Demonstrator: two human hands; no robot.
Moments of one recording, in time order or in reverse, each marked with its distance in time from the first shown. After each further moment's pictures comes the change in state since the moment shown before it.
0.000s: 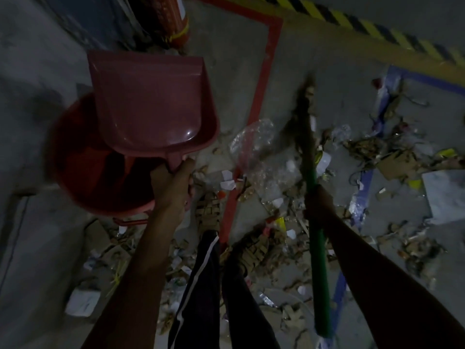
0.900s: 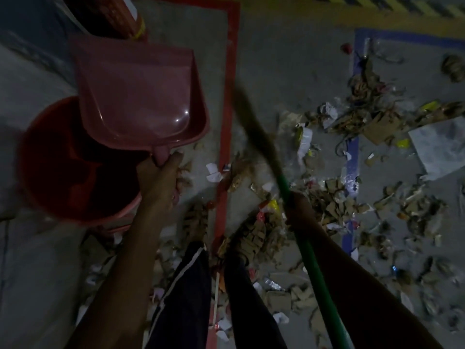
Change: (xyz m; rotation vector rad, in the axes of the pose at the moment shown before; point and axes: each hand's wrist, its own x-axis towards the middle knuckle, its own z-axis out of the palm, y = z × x) left_hand -0.021 -0.013 0.034 0.175 -0.050 0.067; right_hand -0.023 0.095 0.033 0.012 -0.092 -0.145
